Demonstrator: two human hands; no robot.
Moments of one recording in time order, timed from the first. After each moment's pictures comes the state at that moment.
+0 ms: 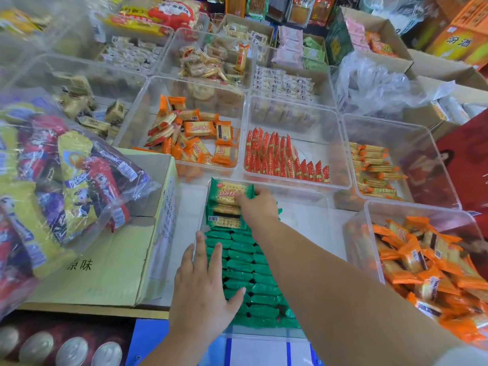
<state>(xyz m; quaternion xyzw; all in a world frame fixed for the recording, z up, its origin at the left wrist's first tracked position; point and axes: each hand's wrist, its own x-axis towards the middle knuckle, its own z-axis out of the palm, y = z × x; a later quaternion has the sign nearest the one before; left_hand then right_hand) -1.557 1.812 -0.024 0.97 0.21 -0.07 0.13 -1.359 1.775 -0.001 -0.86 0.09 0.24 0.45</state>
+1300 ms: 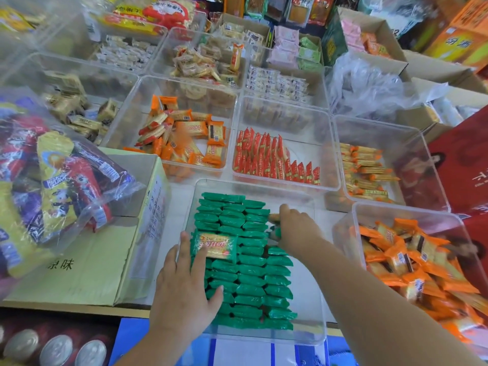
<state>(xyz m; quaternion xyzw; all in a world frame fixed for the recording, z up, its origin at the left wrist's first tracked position) -1.556 1.809 -0.019 0.96 0.21 -0.08 0.15 -1.326 1.651 0.001 -0.95 -0.23 0.21 -0.05</state>
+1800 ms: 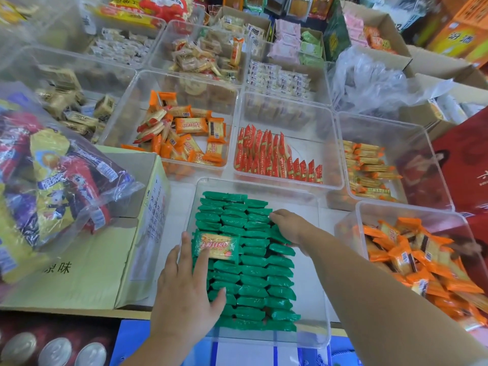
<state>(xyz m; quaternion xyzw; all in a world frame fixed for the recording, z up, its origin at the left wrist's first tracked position) -1.557 1.811 -0.024 0.97 0.20 -0.06 0.12 -1.307 1.663 -0.028 -0.86 0.02 0.43 0.29</state>
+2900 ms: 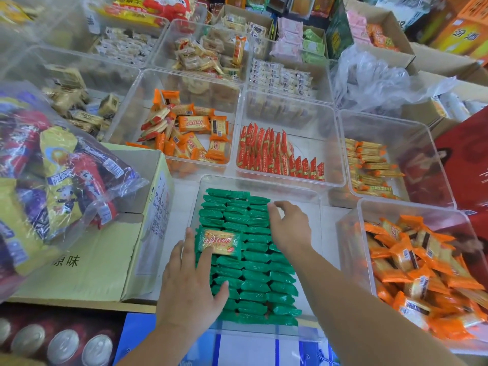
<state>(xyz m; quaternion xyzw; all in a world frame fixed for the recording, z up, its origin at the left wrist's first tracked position) -1.557 1.809 -0.021 0.97 0.21 -0.06 0.11 -1.352 1.675 -0.021 -0.95 -0.04 0.16 0.27</state>
